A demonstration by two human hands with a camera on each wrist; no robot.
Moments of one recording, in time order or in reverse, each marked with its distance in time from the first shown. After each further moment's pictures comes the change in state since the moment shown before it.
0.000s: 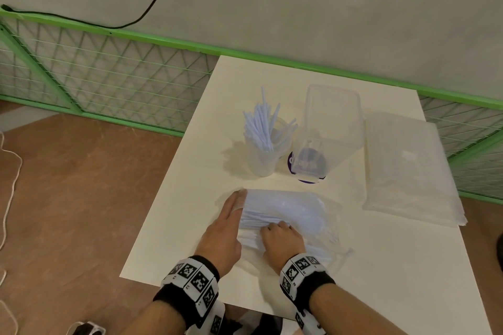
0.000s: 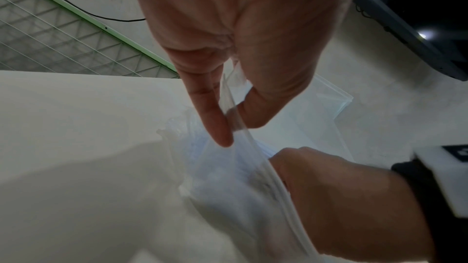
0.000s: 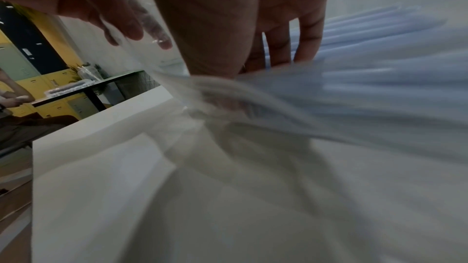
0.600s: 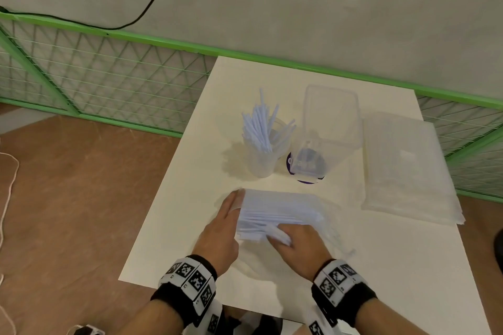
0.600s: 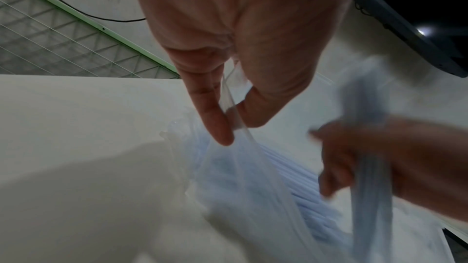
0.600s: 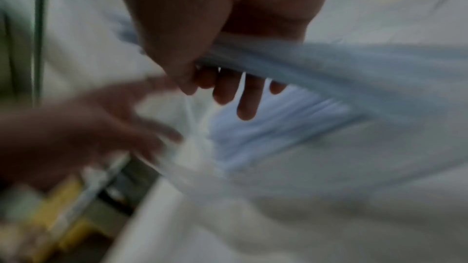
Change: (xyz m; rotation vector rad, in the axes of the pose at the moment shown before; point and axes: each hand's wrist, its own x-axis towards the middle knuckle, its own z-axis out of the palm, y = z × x) left_hand 0.003 -0.003 -0.004 0.016 0.019 0.012; right_hand -0.035 0.034 -0.025 0.671 0.238 -0.048
